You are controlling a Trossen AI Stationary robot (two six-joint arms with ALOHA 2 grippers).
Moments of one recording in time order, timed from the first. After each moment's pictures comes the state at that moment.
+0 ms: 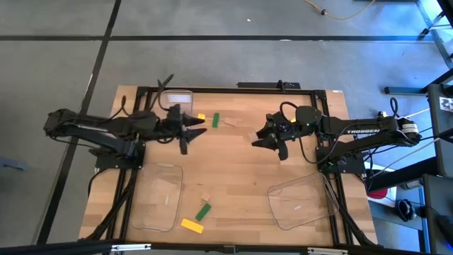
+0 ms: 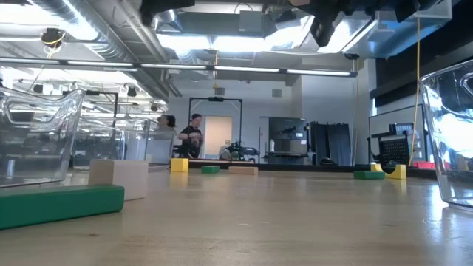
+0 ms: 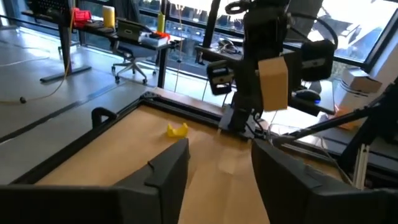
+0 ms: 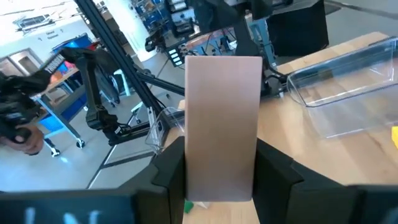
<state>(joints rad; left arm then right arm) -0.06 0.95 0.77 0.13 -0.32 -0.24 -0.08 1.08 0.75 0.19 -0.32 0.39</state>
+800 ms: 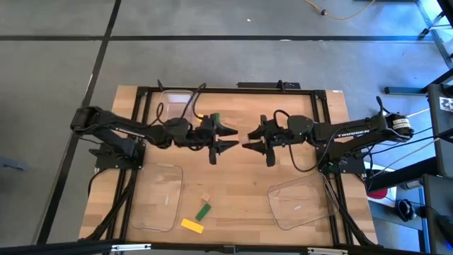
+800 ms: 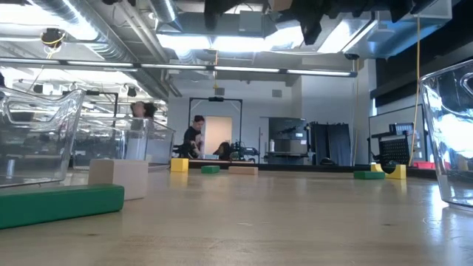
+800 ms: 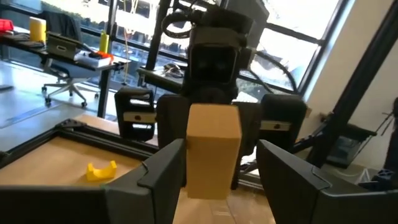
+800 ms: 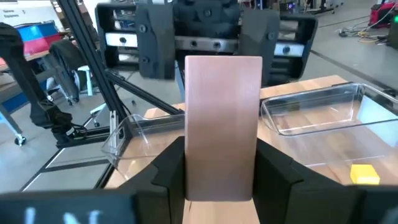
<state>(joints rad) -0.06 1.42 0.89 0.67 -0.13 -0.29 0.03 1.20 0.75 0.36 -0.07 0.22</state>
